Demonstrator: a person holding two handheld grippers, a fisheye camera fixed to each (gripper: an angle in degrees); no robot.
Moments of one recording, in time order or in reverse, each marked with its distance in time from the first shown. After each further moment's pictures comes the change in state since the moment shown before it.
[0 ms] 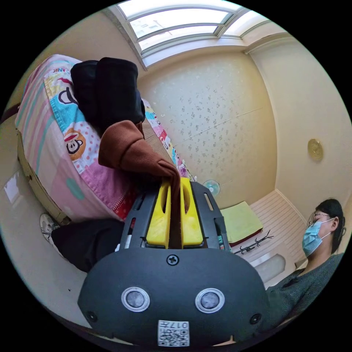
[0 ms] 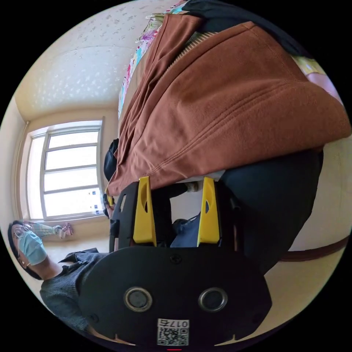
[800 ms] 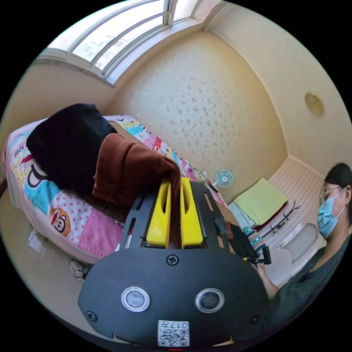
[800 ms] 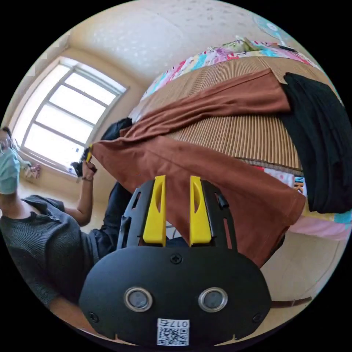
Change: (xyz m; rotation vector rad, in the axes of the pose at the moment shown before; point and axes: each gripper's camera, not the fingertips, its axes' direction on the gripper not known) left arm 0.059 -0.019 0.101 -0.020 -0.149 0.311; right arm -0.047 0.030 0.122 -0.039 0.324 -0.545
